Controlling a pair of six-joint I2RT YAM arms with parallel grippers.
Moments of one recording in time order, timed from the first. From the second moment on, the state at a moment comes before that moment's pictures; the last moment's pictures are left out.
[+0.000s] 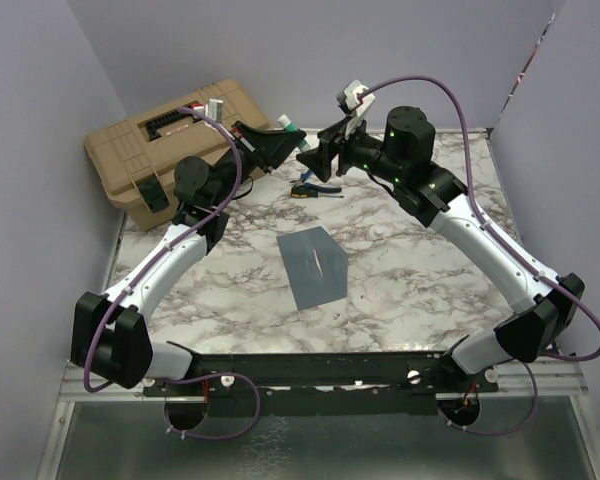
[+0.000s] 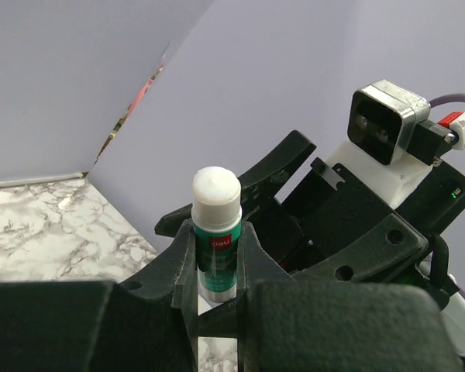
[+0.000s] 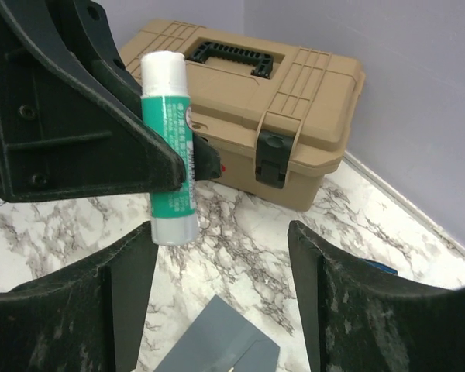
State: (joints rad) left arm -0.40 1.35 1.06 0.78 0.43 -0.98; right arm 0.65 1.49 1.58 -0.14 -0.30 -0.04
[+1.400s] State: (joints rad) left arm -0.41 1.32 1.08 0.87 0.70 -0.89; right arm 0.48 1.63 1.58 0.30 -1.25 0.64
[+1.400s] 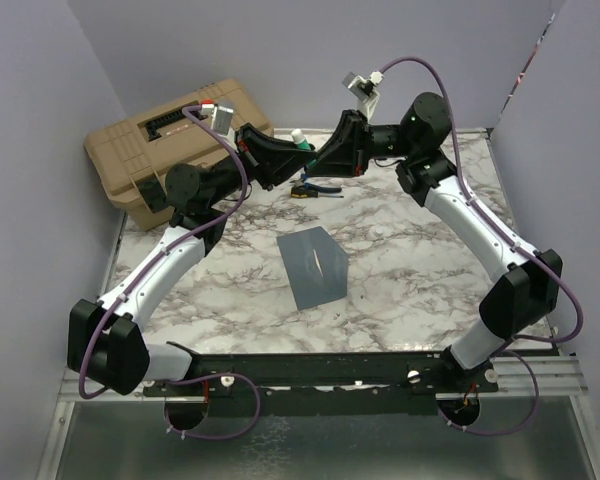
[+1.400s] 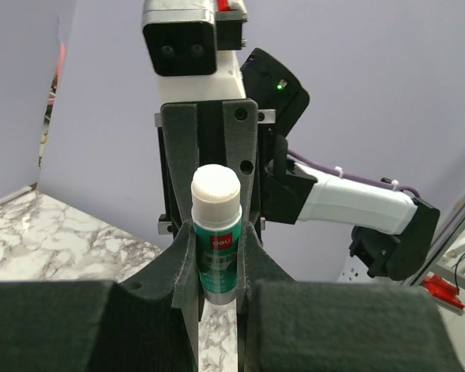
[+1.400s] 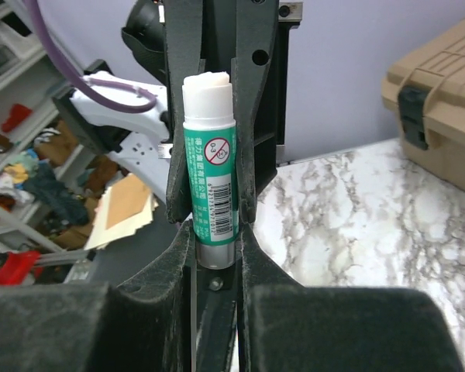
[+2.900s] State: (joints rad) left arm -0.40 1.37 1.05 0.94 0.49 -1.12; right arm 0.51 1.53 1.62 -0.01 -0.79 0.33
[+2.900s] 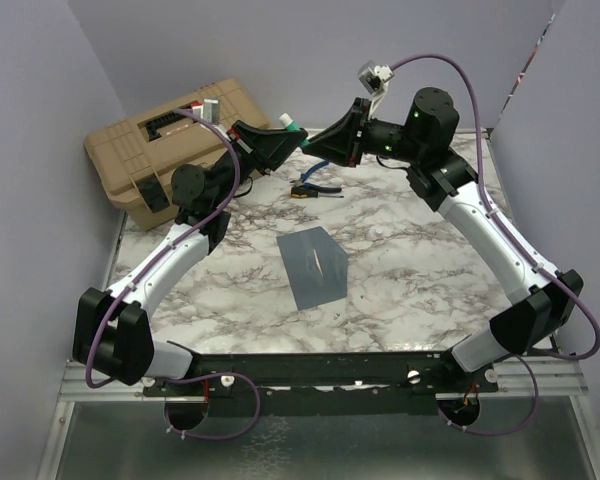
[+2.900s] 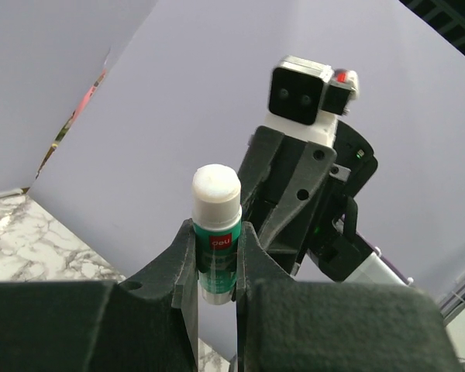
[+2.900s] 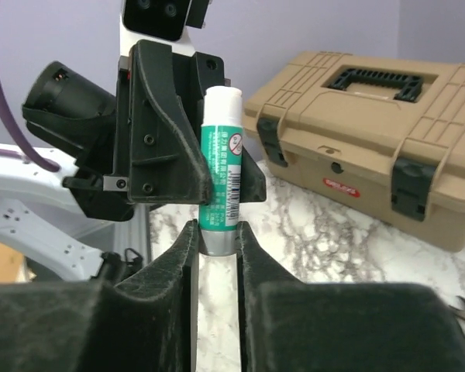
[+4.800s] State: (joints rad) left arm -0.41 1.46 1.07 1.05 0.37 -1.60; right arm 0.64 1.38 1.34 0.47 -0.43 -0.27
